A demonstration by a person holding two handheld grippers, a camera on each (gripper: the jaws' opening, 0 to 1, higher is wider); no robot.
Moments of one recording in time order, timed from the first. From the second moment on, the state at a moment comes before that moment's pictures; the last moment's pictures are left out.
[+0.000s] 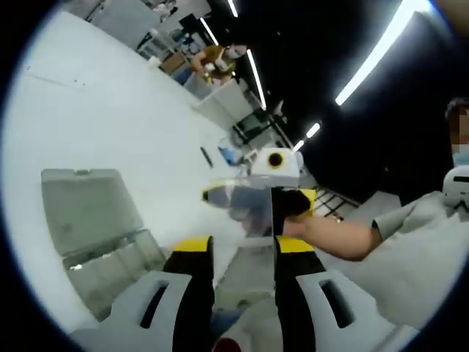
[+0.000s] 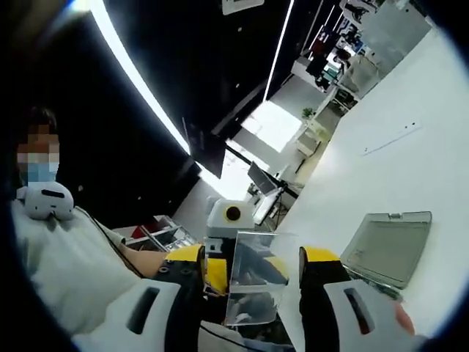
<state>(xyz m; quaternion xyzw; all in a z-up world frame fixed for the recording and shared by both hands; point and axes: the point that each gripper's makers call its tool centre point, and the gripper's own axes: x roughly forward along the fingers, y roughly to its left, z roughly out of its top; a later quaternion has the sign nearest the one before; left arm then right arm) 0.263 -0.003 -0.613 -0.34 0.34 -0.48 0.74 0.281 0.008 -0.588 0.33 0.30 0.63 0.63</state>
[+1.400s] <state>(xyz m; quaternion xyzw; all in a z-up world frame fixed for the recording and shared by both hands) 0.263 -0.007 -0.606 -0.35 0.33 -0.50 0.72 0.284 0.012 -0.587 0.35 0.31 0.64 0.61</state>
